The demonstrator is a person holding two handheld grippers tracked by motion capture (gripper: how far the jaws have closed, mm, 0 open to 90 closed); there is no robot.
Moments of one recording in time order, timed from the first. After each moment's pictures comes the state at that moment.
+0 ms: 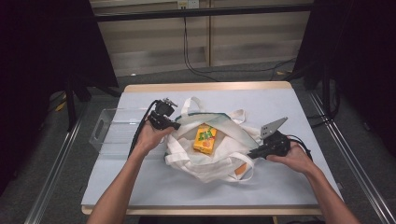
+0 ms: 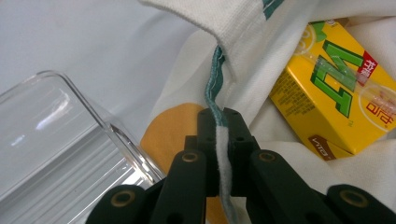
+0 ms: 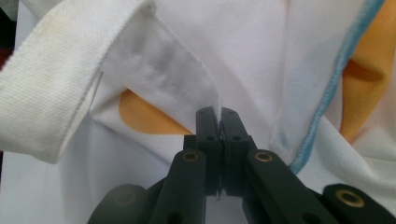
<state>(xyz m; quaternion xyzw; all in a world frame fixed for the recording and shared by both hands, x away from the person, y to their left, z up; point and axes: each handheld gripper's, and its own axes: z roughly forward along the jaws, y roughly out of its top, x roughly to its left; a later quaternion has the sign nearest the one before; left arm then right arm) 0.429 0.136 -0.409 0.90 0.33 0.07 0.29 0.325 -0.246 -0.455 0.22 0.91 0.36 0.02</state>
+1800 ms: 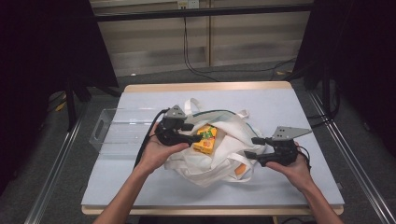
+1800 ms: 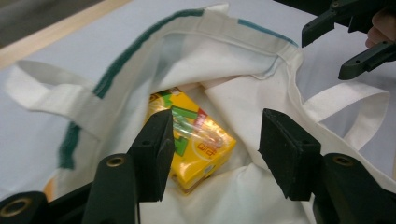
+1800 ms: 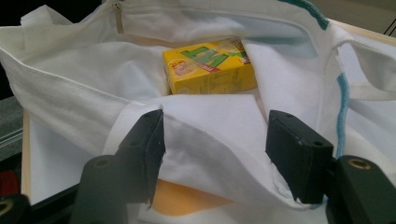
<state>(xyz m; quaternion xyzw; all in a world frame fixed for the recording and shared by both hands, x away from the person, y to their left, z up) 0.348 0.101 -0.373 0.87 0.24 0.07 0.42 0.276 -0.241 -0.431 0.31 0.80 0.50 0.13</state>
